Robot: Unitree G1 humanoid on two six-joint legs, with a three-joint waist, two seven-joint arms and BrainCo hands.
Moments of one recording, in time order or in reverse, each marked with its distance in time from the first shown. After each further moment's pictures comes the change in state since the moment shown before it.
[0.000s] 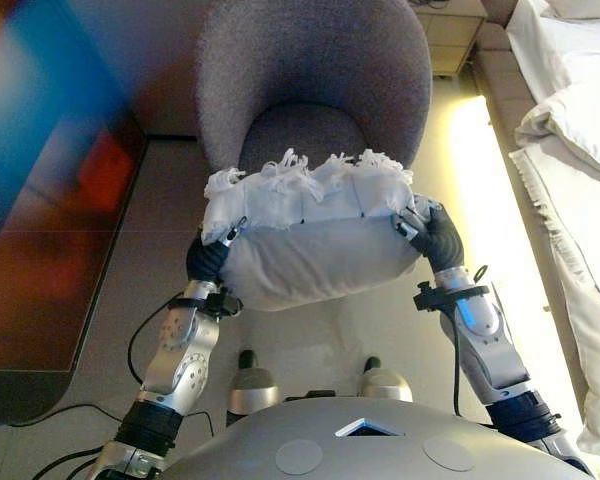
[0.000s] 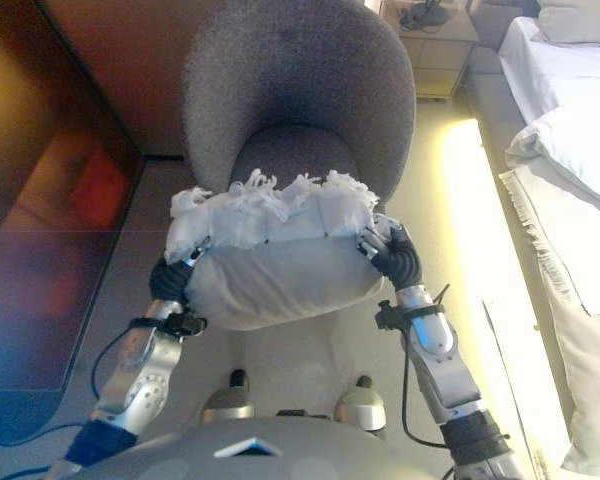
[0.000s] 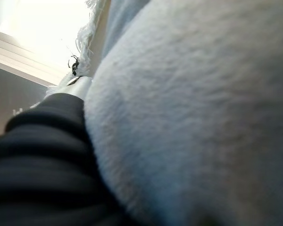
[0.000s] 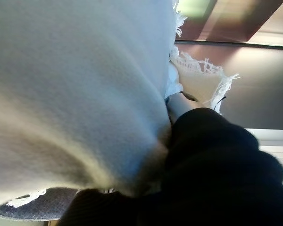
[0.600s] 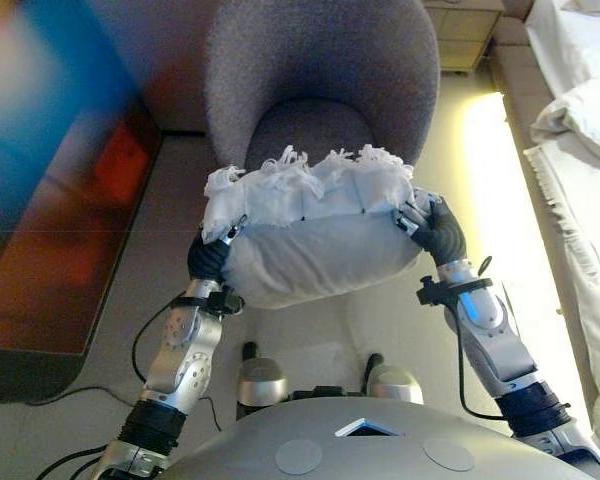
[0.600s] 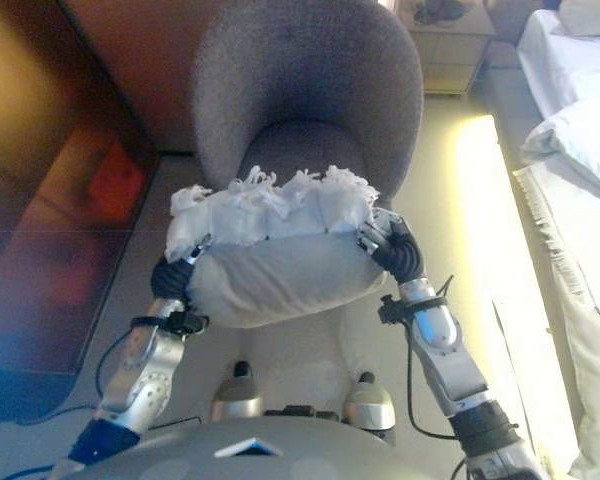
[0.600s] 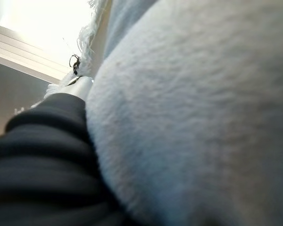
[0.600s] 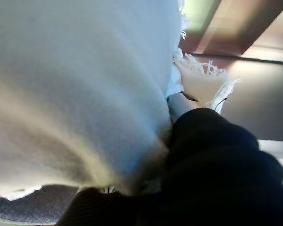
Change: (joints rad) left arm -0.005 -0.043 -0.001 -0.001 -0.008 0.000 0.005; right arm -0.050 -0.111 0.027 0.003 0.001 -0.011 -0.021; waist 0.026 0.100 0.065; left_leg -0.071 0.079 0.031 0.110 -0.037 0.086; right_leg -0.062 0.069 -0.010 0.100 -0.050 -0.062
